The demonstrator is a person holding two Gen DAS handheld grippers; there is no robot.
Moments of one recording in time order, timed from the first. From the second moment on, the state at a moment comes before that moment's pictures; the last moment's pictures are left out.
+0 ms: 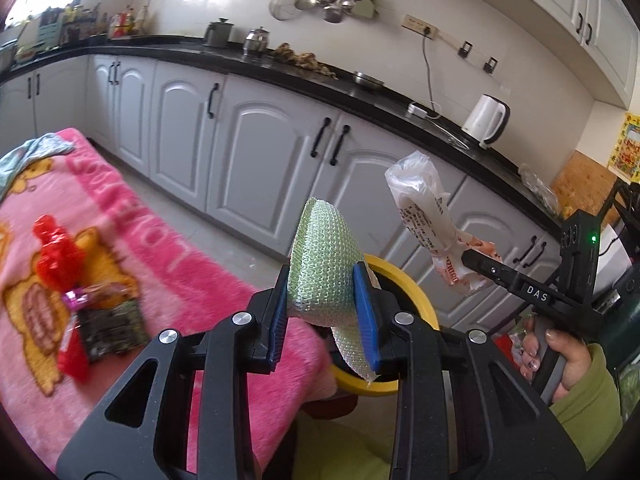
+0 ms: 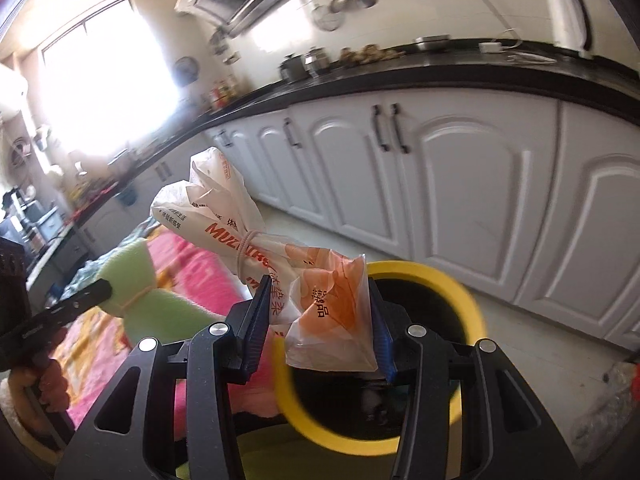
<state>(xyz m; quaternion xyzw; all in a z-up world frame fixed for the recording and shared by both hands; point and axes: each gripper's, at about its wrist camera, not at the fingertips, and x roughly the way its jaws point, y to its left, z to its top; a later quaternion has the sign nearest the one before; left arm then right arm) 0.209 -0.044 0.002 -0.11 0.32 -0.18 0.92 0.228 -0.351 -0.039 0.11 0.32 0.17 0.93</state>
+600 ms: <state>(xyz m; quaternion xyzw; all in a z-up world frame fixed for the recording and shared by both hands) 0.243 -0.128 -0.023 -0.08 0.32 -0.21 0.92 0.233 -0.393 -0.071 0.14 0.34 0.10 0.92</state>
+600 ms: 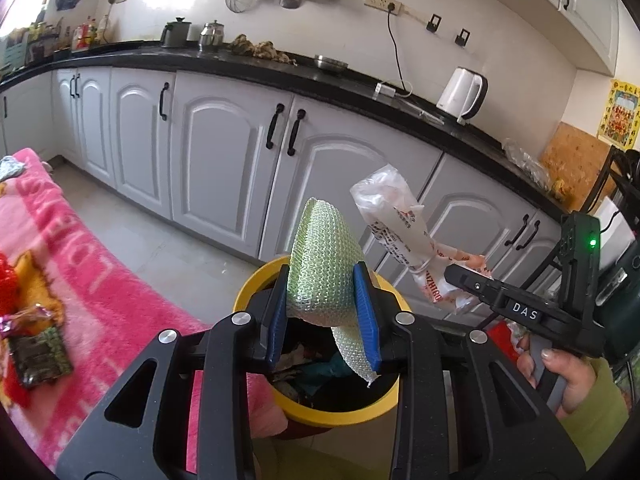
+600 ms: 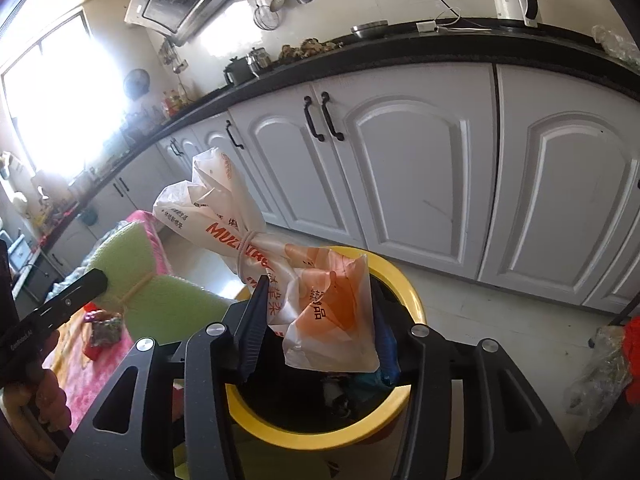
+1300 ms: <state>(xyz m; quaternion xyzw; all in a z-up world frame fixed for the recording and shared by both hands) 0.253 -0.126 -0.066 -0.07 0.37 -0.19 0.91 0.239 -0.384 -0.091 0.15 0.36 0.08 0.92</state>
